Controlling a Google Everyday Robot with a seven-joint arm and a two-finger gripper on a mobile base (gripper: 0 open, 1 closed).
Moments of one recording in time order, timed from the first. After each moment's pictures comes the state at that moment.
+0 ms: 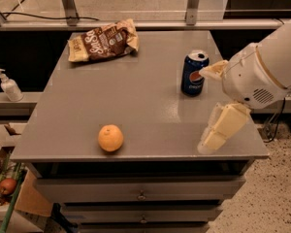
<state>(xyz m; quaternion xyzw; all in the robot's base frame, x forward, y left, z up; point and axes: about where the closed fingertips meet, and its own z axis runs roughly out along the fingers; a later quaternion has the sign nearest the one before) 0.433 -0.119 0.915 -0.63 0.72 0.12 0.26</state>
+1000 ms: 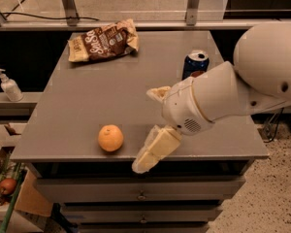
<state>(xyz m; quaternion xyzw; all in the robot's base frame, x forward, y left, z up) 0.420 -0.001 0.874 -0.61 0.69 0.23 0.32</state>
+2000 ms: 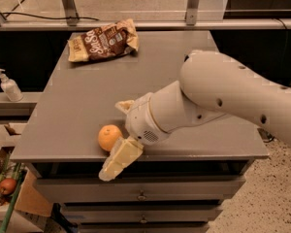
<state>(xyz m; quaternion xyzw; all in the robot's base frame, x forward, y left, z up) 0.426 0.075 0.830 -0.62 0.66 0.26 0.32</state>
